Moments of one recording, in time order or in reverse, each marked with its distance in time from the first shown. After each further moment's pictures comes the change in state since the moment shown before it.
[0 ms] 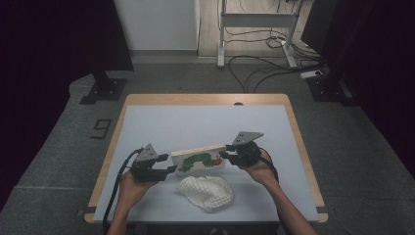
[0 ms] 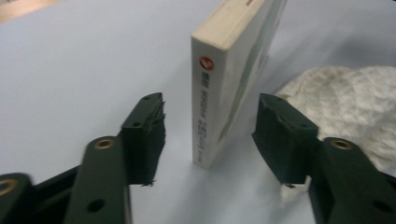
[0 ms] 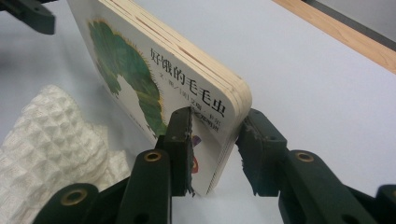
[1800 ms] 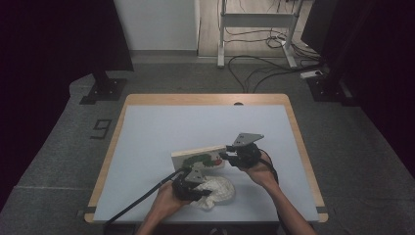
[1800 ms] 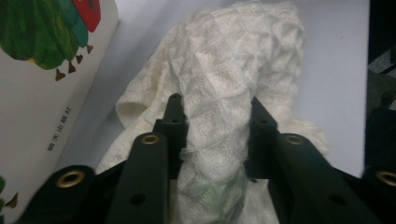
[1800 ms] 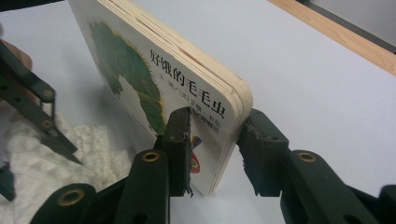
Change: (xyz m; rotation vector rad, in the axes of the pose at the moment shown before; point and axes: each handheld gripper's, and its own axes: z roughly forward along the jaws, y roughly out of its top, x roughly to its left) left arm -0.087 0.010 0.088 0.183 -0.245 0.218; right arm 0.004 -0.002 -0.001 -0.009 -0.010 -0.002
